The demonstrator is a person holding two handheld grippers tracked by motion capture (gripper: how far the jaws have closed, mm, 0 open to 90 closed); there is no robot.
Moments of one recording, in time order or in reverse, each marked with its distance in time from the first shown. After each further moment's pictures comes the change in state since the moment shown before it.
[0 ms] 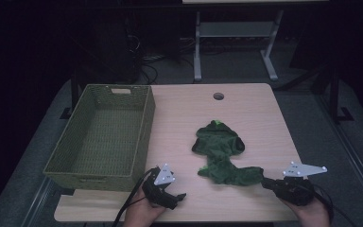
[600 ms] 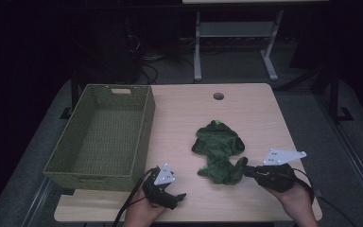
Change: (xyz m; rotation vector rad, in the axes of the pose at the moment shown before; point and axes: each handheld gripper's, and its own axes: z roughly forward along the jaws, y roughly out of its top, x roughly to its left) left arm 0.000 0.000 0.000 -0.003 0.000 -0.004; right arm 0.027 0.059 0.019 -0.055 0.090 -0.178
